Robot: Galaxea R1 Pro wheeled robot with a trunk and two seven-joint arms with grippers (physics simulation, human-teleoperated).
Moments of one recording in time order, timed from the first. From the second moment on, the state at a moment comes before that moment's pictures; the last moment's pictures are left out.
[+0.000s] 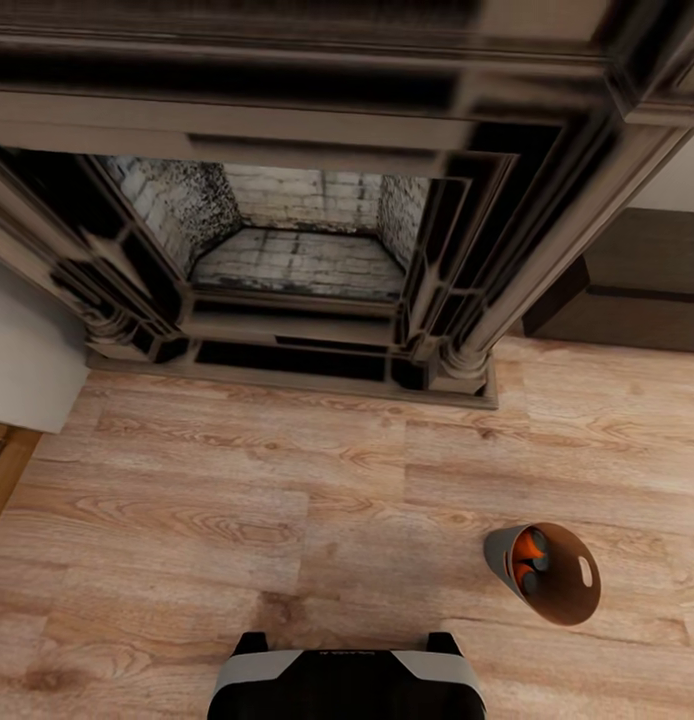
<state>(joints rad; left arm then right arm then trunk) -0.10 0.24 -0.27 -0.01 0.43 -0.39 0.00 0.18 -0.09 -0.86 -0.16 0.68 -0.40 0.18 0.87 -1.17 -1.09</state>
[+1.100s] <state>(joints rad) -0.05 0.23 -0.27 -0.01 0.42 -0.38 0.00 0.18 -0.09 -0.86 -0.16 0.64 -0.42 0.18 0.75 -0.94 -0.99</state>
